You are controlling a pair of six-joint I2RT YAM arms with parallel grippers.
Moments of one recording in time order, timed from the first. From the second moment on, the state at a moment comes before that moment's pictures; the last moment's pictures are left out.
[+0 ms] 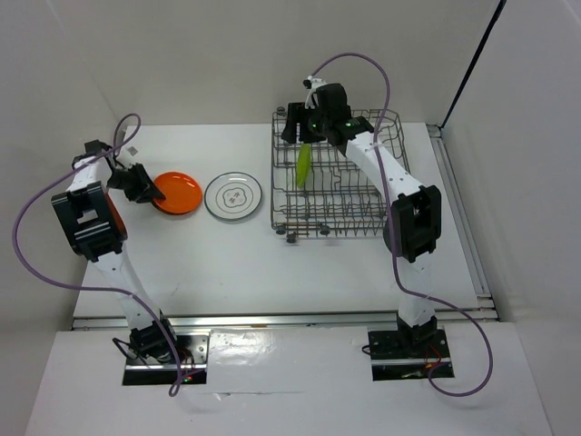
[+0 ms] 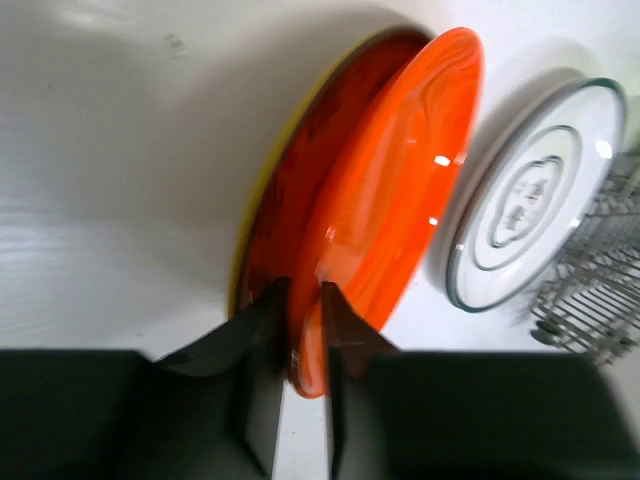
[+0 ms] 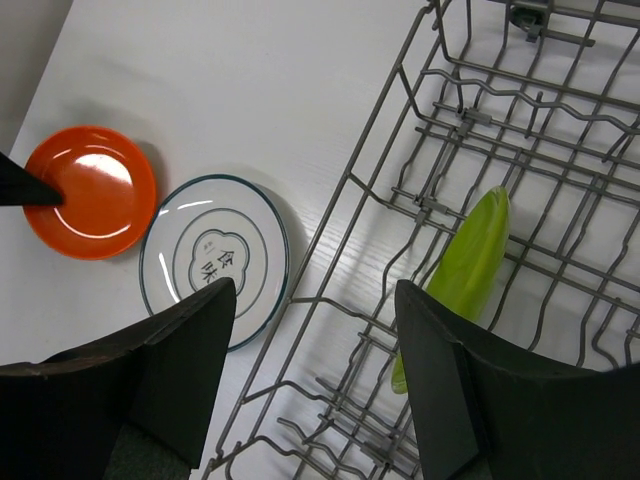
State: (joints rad) left arm 0.46 2.18 1.75 -0.86 0.62 -0.06; right arm 0.42 2.10 2.04 -0.44 -0.22 0.27
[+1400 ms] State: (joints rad) left arm 0.41 2.18 1.82 -1.02 0.26 0.07; right arm 0.44 2.34 2.20 -0.75 0.06 0.26
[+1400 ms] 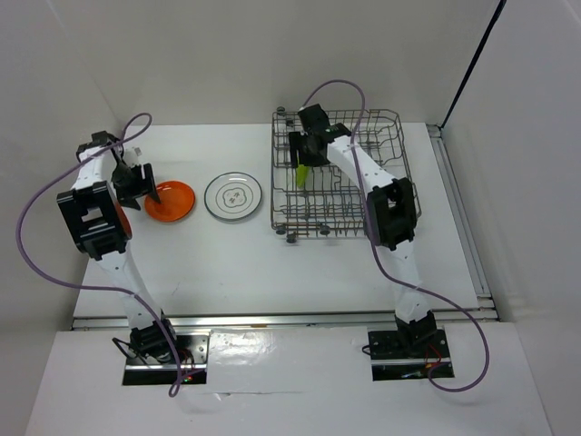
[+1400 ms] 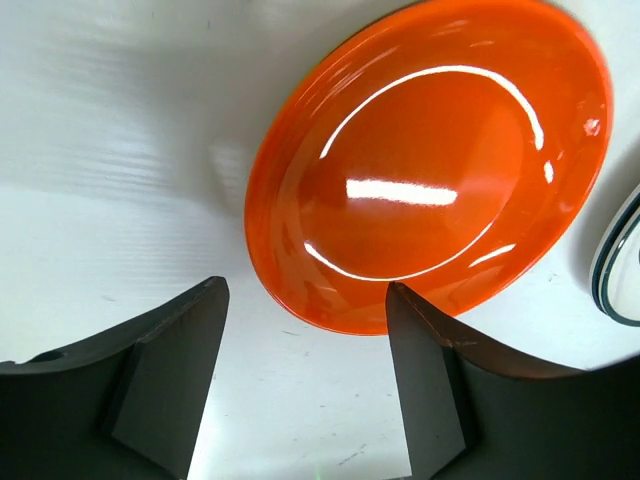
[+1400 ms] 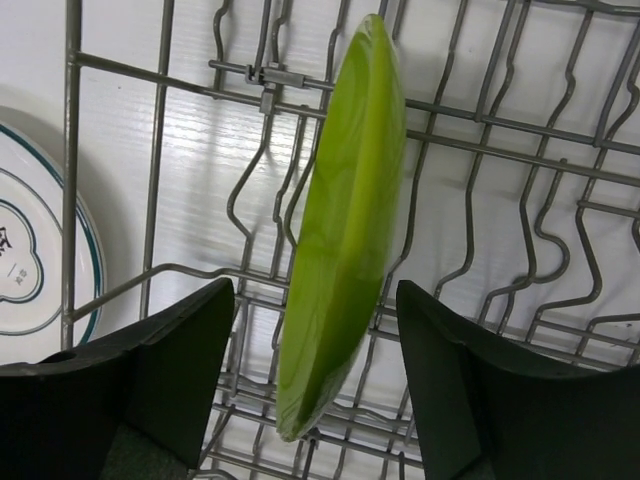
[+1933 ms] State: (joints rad) left arm 0.36 2.05 1.87 -0.97 0.26 0.10; right arm 0.49 2.32 2.21 -0.75 0.26 0.25
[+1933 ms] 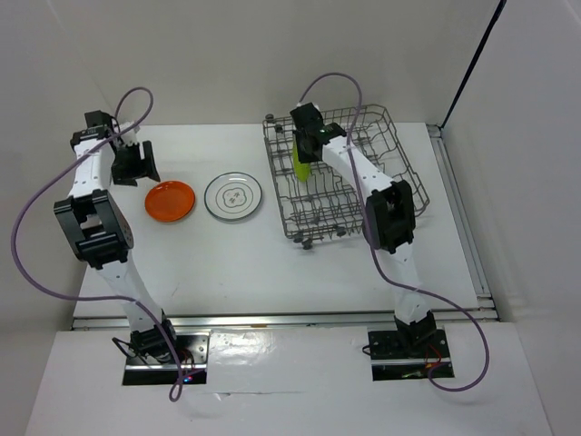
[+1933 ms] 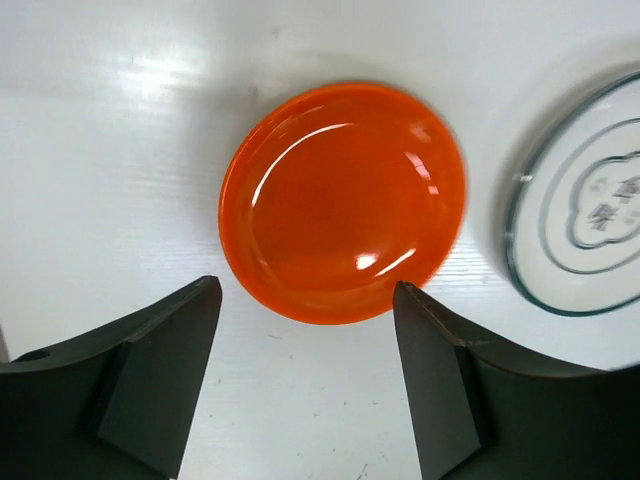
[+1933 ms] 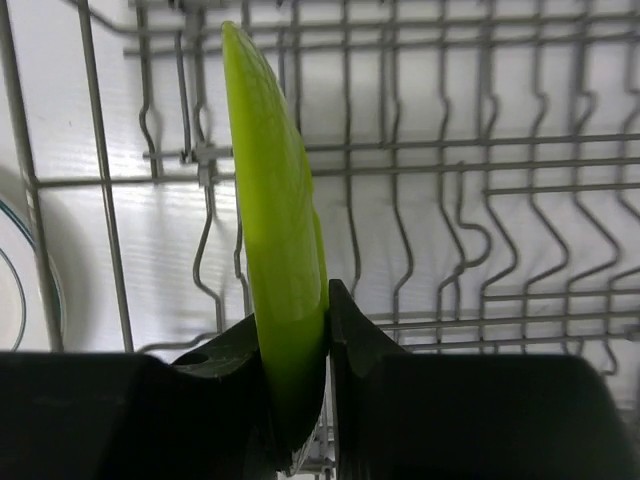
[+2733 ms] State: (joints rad) left arm 0.16 1.93 1.98 -0.98 0.84 0.18; right arm 0.58 2.24 2.17 -0.28 -0.67 0.34
